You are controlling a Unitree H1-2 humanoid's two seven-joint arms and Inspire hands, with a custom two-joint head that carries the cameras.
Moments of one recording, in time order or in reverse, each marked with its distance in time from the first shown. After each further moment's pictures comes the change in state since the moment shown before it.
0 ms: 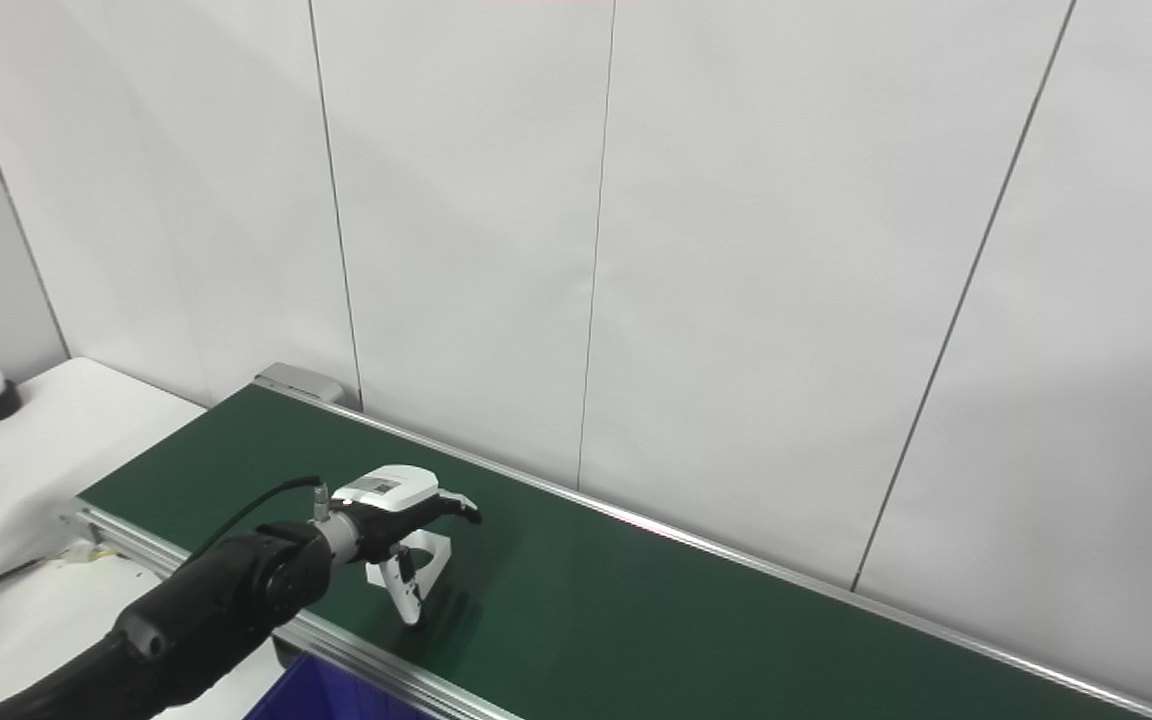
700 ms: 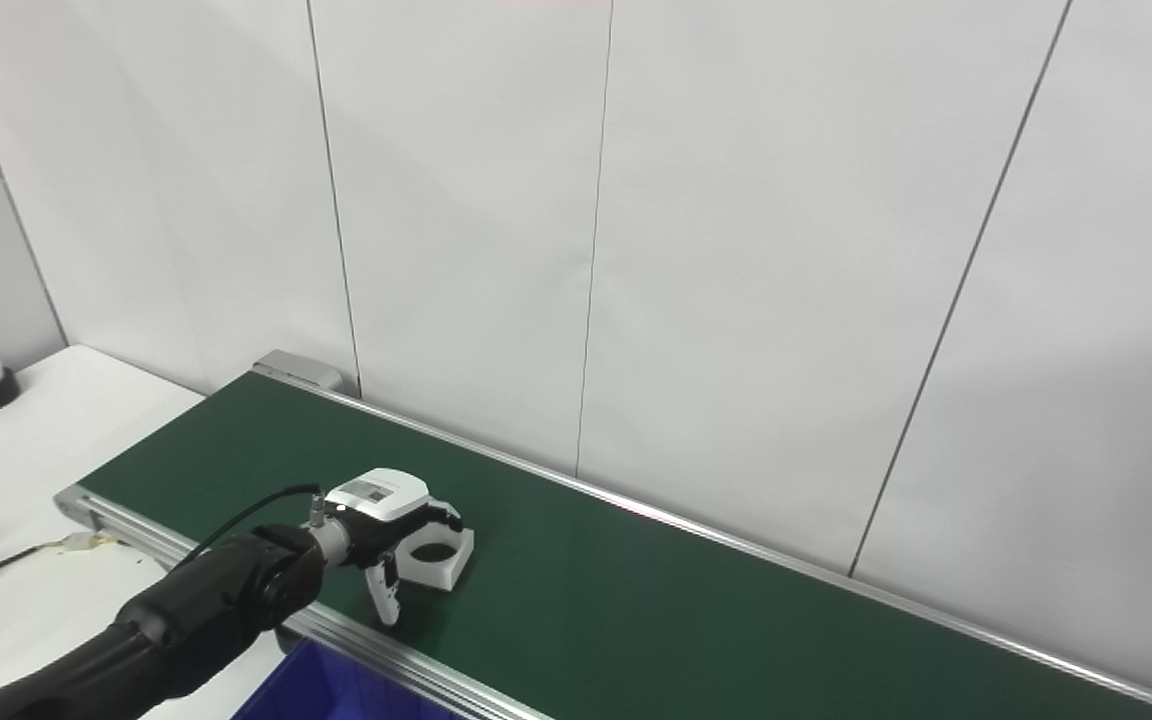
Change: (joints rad) left arm -0.023 -0.010 -0.064 0.193 0.104 -0.113 0.154; right arm 0.014 0.005 0.002 -0.015 -0.001 0.000 0.000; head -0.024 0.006
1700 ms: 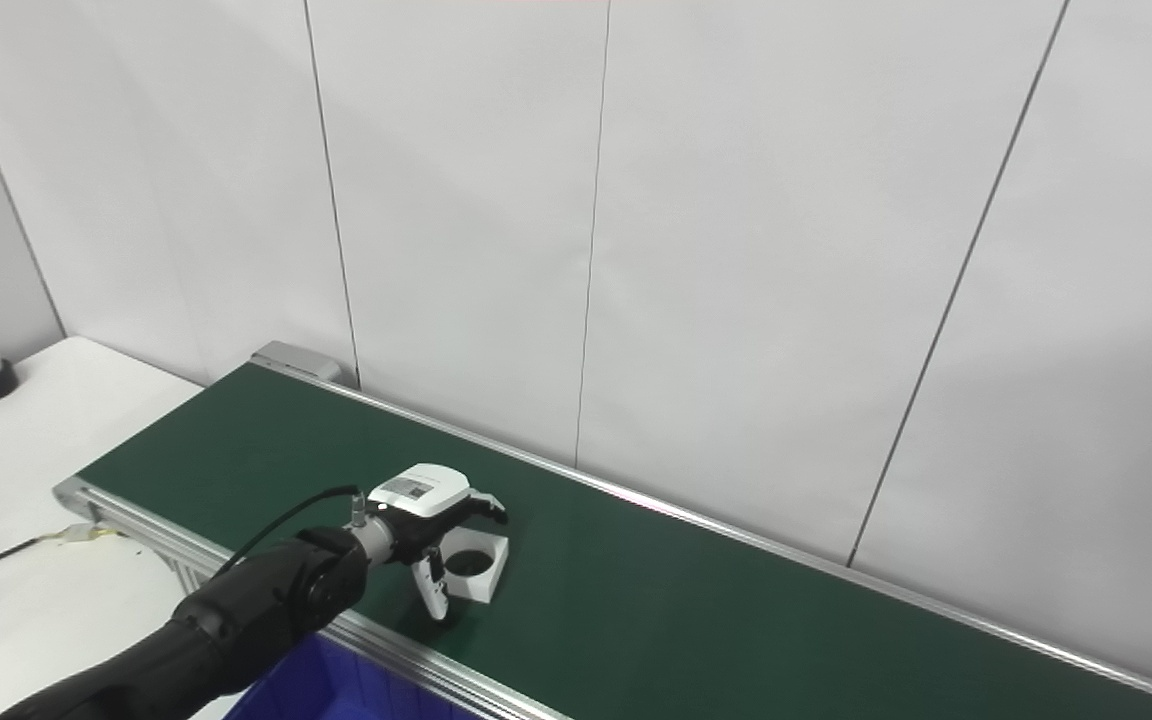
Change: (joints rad) left arm -0.066 -0.086 -0.014 0.106 -0.027 -0.049 0.075; right arm 0.004 0.000 0.003 0.009 -0.049 -0.007 -0.017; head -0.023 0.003
